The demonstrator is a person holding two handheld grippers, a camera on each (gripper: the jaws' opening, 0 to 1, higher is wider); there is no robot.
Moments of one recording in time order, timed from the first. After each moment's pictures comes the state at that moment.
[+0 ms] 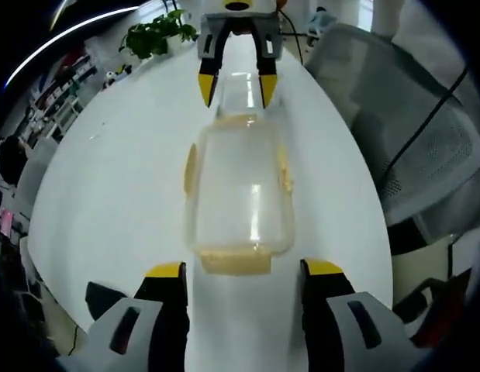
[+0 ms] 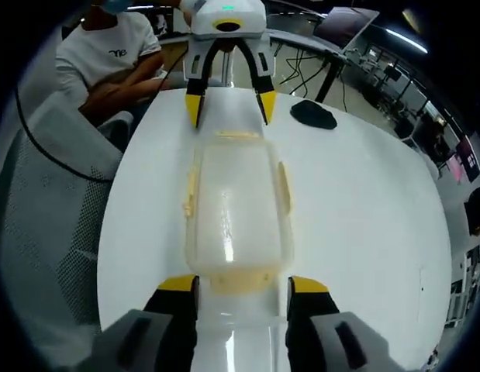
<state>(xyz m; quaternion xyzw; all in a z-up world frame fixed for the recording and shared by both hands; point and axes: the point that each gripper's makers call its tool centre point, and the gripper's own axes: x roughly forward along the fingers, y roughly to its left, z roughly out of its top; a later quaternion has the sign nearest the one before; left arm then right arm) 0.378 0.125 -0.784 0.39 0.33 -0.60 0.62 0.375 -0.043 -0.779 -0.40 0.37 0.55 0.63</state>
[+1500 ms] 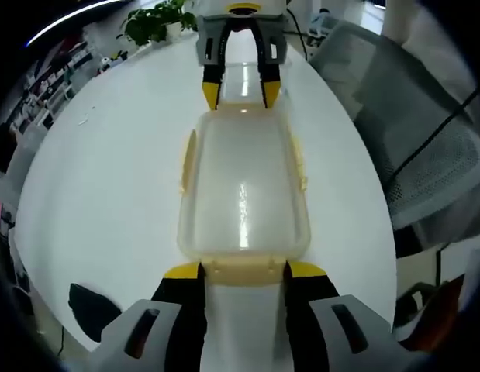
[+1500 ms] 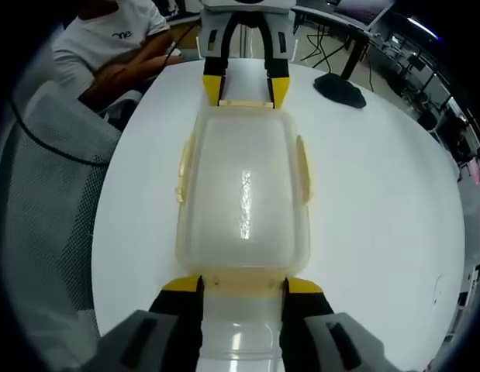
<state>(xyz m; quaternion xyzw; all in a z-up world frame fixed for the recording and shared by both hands) 0.380 0.118 -0.802 0.37 0.36 -0.60 0.60 0.373 -0.042 -0.808 -0.43 0.41 0.57 0.57</state>
